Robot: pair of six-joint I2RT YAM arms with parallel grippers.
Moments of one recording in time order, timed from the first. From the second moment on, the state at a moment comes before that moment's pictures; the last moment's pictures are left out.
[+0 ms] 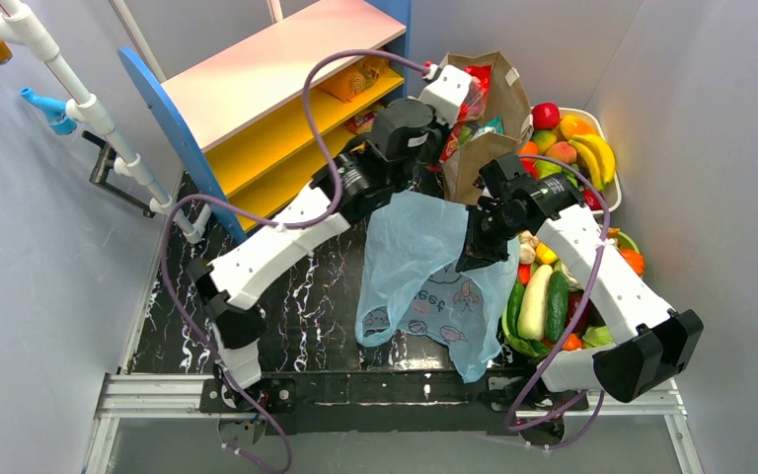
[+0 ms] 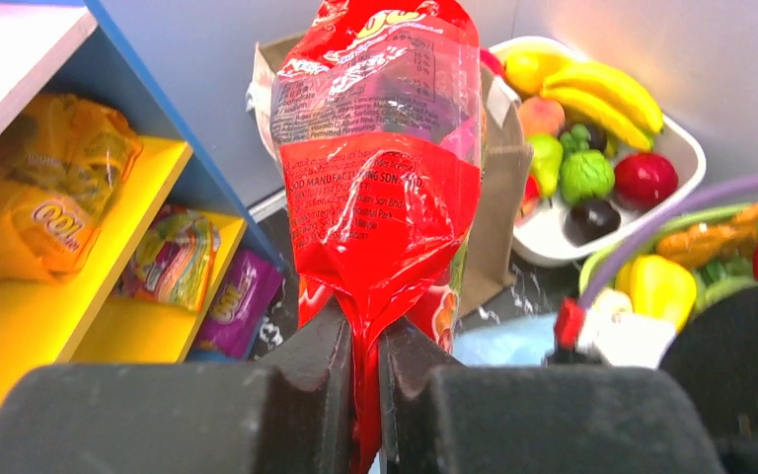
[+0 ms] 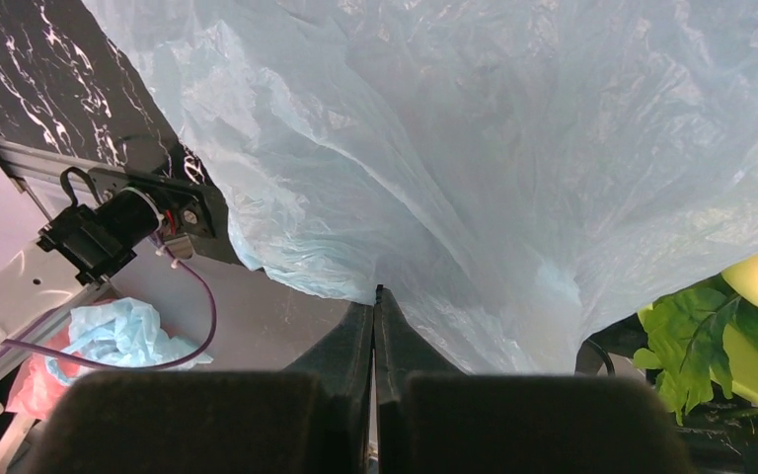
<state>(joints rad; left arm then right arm) -0.97 1.77 2.10 -0.51 -0.43 0.08 0.49 1.34 1.41 -1.29 -0.30 0.60</state>
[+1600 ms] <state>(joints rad) -0.75 2.24 2.33 0.19 -0.23 -0.10 0.49 1.38 1.46 -1.30 -0.24 0.54</state>
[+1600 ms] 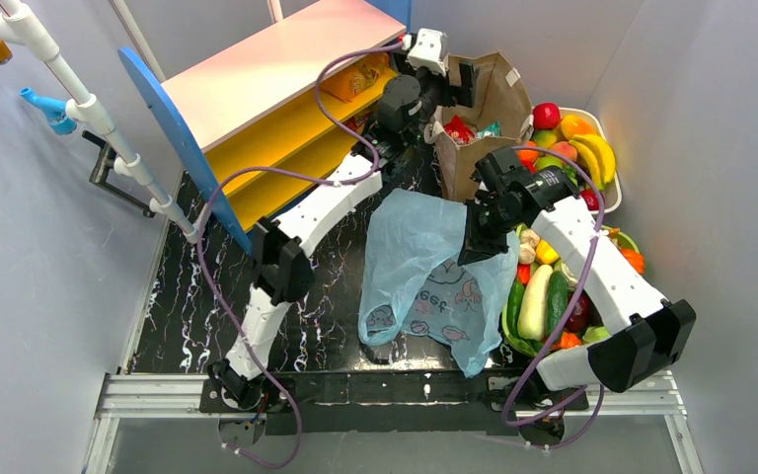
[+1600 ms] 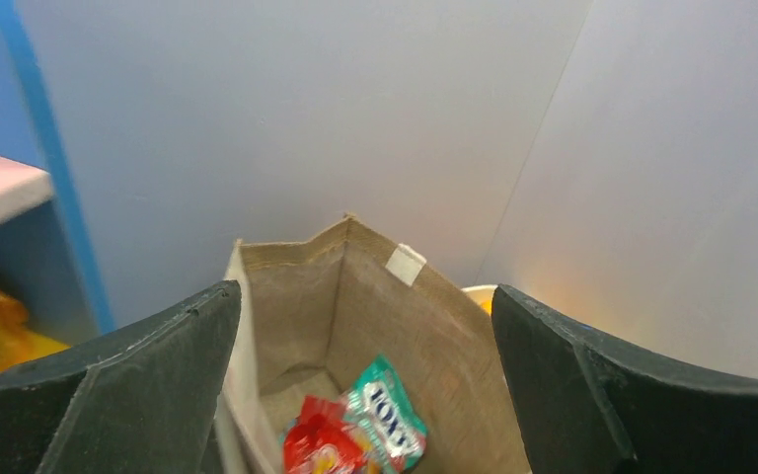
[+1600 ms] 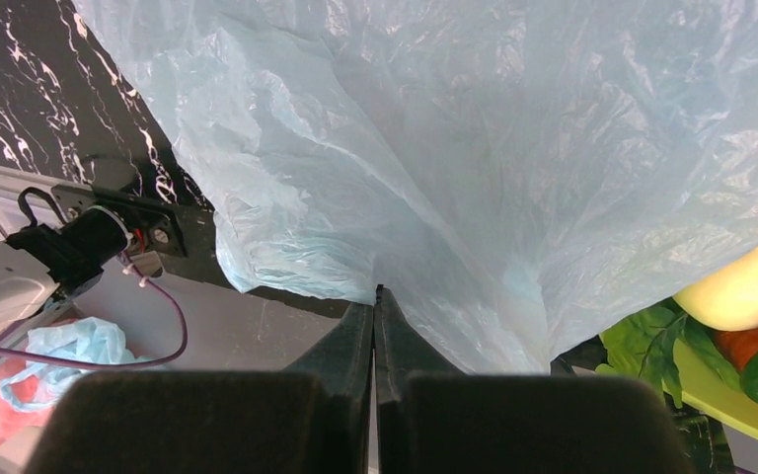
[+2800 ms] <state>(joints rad) -0.76 0.67 1.26 -0.74 0.29 0.06 0.96 1.58 1.81 -1.24 -0.22 0.23</state>
